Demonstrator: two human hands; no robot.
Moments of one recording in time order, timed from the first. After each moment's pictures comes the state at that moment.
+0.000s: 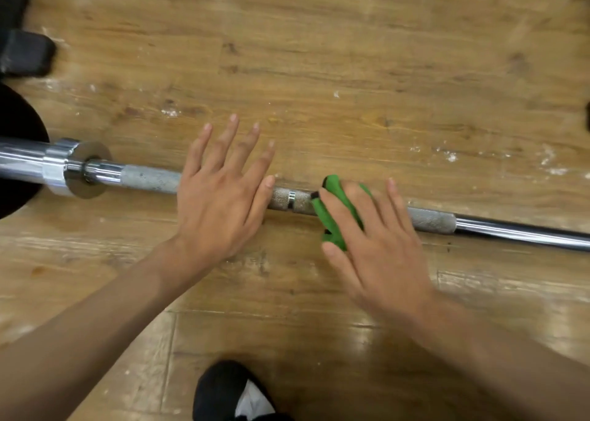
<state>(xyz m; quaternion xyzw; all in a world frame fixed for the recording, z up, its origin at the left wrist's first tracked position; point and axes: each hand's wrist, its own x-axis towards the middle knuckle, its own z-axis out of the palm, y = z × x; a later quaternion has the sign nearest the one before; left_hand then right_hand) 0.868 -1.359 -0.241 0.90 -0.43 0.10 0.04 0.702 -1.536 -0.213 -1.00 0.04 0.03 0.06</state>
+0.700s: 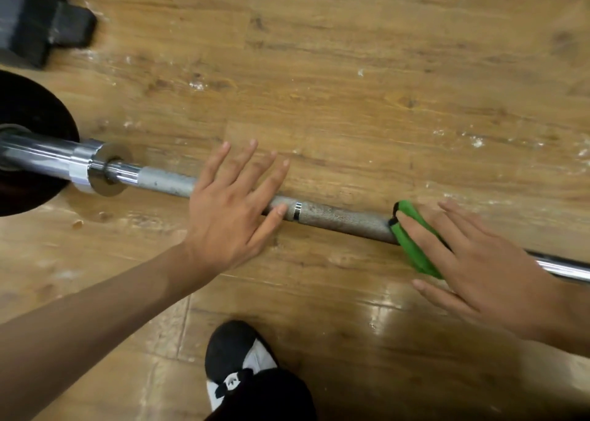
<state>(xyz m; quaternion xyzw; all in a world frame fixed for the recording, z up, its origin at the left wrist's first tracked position) 0.825 -1.322 -0.244 0.88 -0.46 0.08 0.04 0.636 -1.621 -0.198 -0.98 -0.14 0.14 -0.01</state>
